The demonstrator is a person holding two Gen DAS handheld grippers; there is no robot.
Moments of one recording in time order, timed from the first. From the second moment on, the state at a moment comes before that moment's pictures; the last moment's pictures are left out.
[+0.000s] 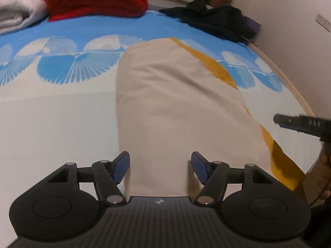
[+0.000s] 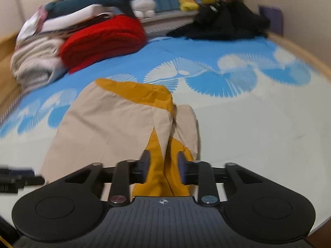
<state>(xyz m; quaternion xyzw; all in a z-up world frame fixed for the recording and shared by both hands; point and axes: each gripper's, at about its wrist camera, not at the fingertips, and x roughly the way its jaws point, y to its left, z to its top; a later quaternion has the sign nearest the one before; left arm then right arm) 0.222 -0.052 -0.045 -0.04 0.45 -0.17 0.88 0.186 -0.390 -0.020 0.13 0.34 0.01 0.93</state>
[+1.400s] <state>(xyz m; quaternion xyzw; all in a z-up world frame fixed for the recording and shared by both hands) 0.237 -0.058 -0.060 -0.04 0.52 -0.21 0.83 0.280 -0.422 -0.085 0.21 0.47 -0.01 0.86</state>
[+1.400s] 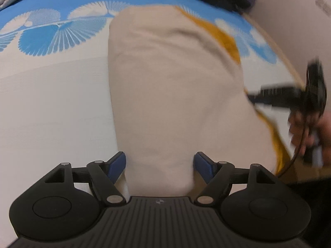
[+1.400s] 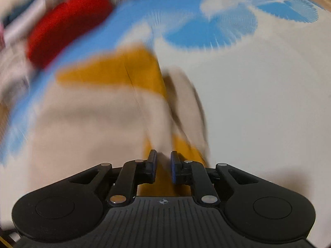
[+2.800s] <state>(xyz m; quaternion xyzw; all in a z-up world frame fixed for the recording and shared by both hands) 0.413 -0.010 -0.034 -0.17 0.37 -0.17 0.90 0.314 -0.361 -0.066 0.23 0.38 0.06 0.89</state>
